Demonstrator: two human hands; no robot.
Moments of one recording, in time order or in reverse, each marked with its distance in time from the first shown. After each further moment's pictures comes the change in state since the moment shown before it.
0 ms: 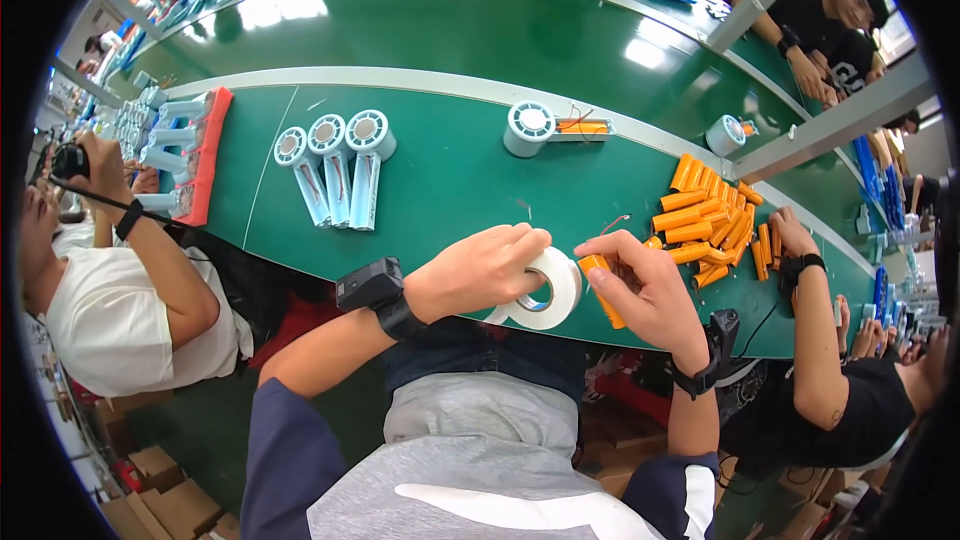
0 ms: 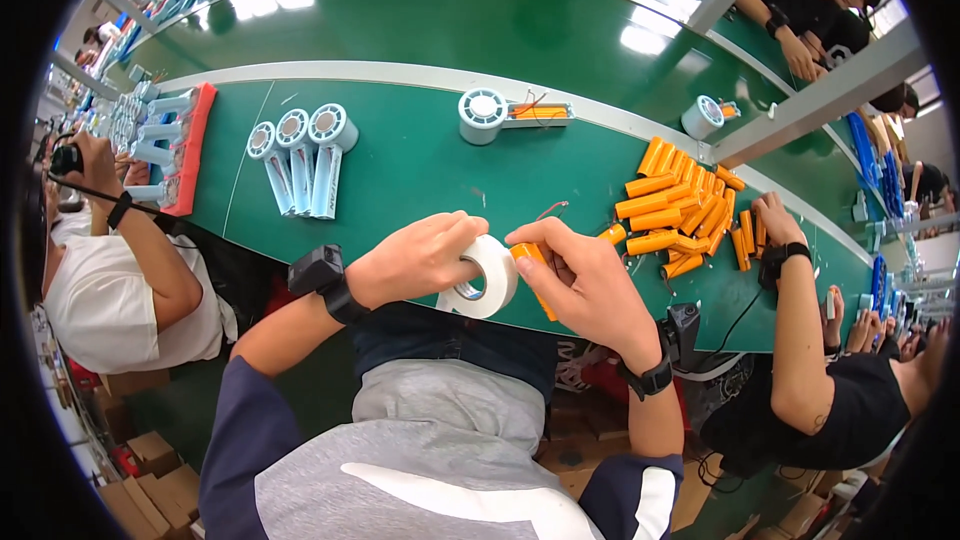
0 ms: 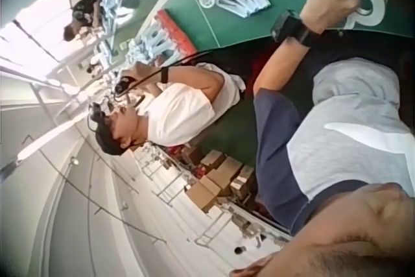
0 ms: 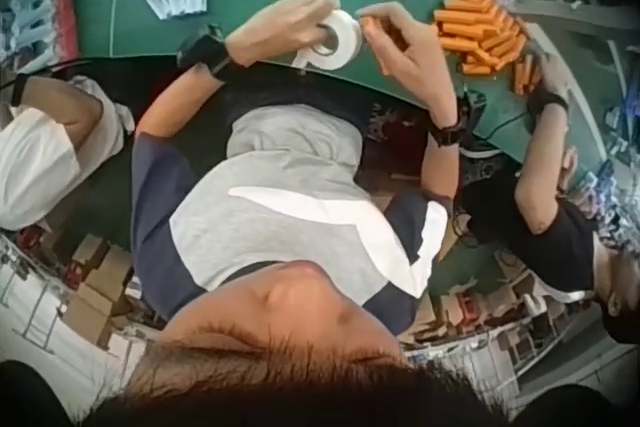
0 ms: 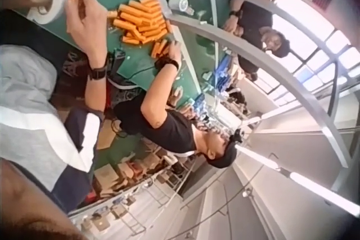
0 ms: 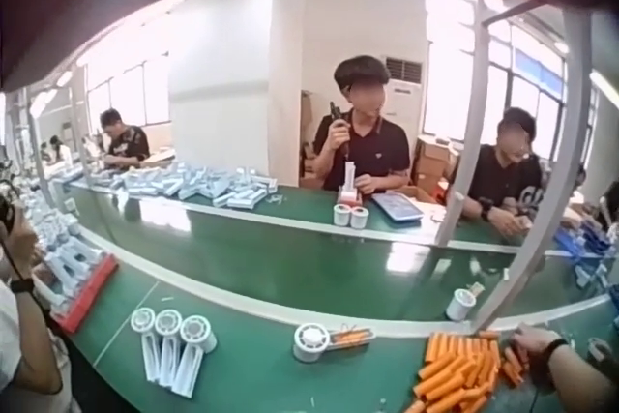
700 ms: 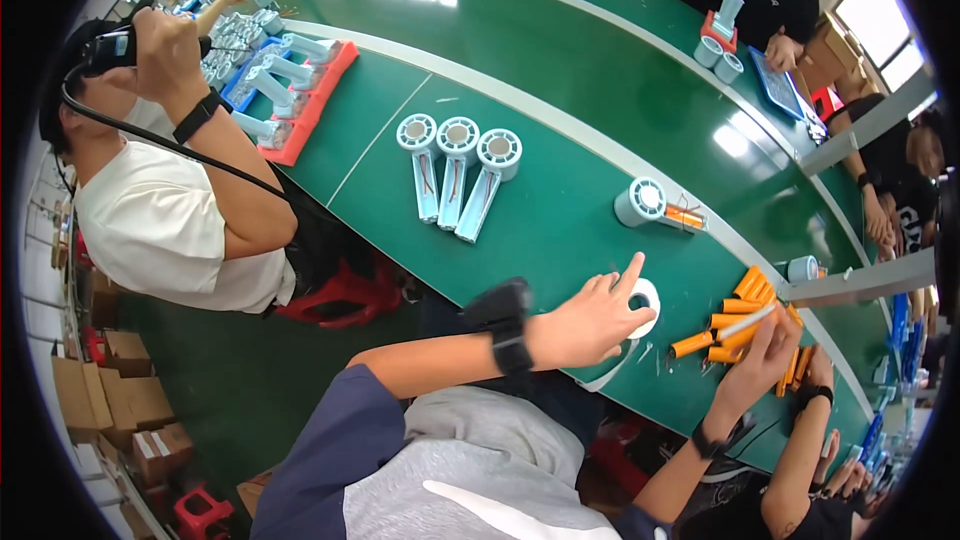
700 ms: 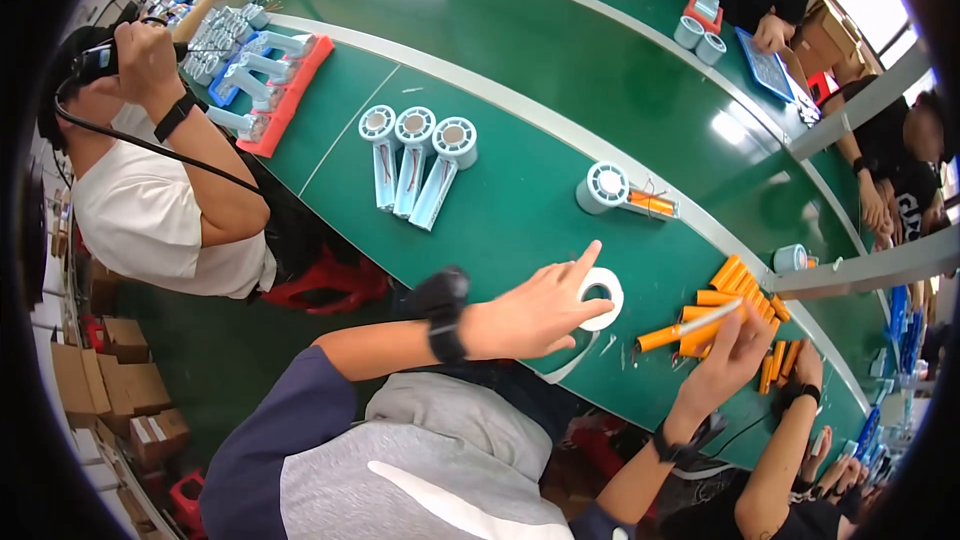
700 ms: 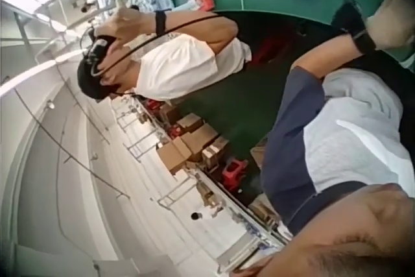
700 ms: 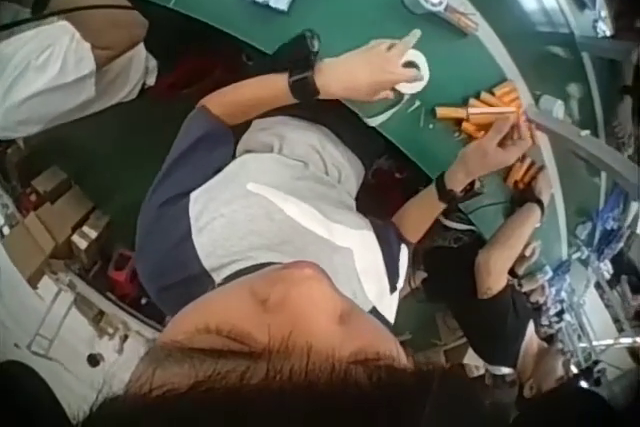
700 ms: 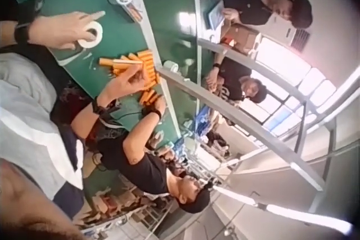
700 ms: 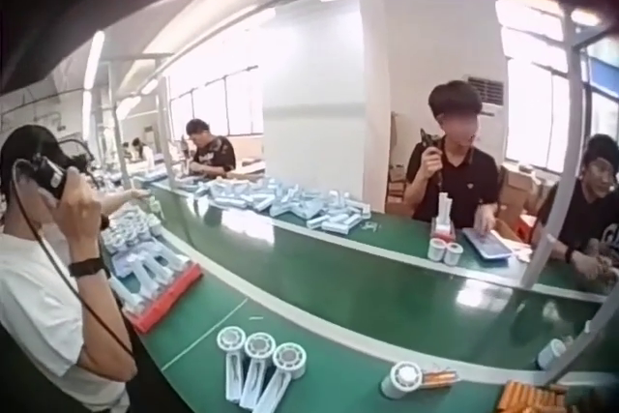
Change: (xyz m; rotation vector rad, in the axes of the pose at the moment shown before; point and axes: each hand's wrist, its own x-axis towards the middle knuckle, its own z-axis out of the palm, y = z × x) left_hand 0.018 0.027 0.030 -0.141 0.042 -0.484; right_hand 0.003 0.071 -0.023 0.095 0.963 -0.112
